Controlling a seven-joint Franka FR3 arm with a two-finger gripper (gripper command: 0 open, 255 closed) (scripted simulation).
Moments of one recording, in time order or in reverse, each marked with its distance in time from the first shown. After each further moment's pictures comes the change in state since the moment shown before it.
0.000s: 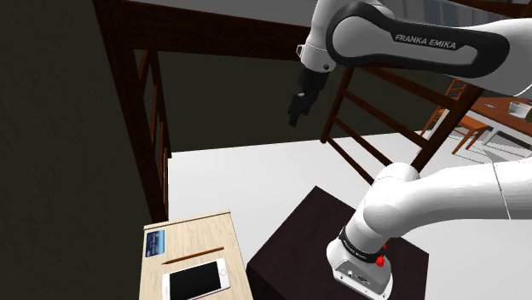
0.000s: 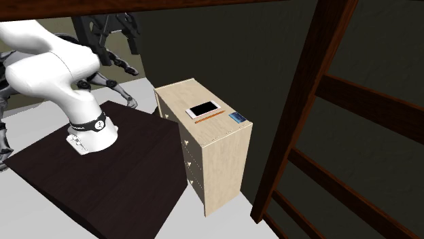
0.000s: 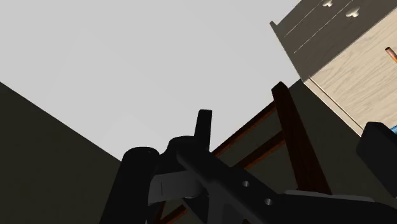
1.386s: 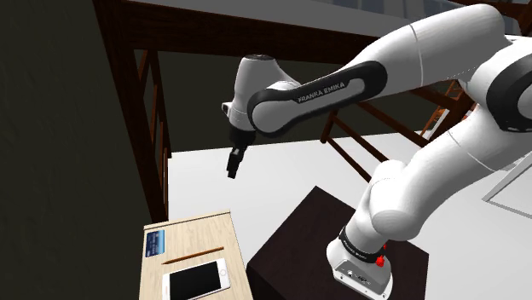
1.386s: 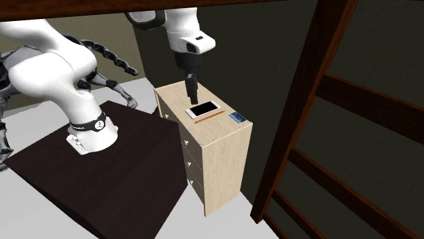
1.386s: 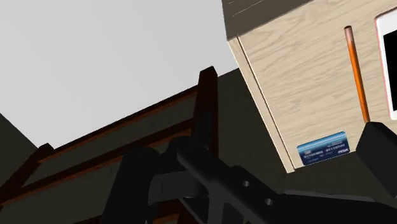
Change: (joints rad) arm 0.210 0.480 0.117 -0.073 0.137 0.559 -0.143
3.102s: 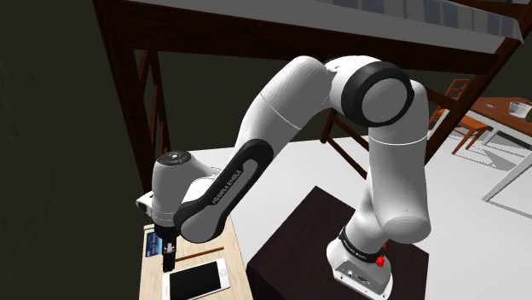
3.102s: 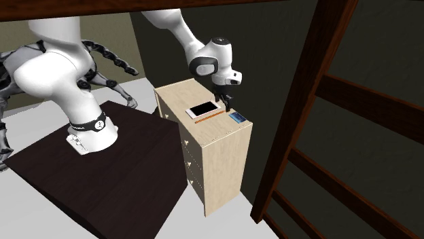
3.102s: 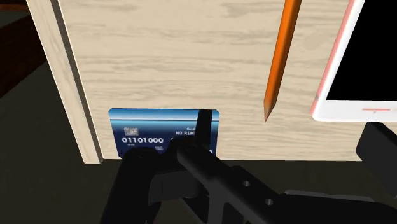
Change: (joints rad) arm 0.234 0.768 0.156 0.333 -0.066 0.446 -0.117
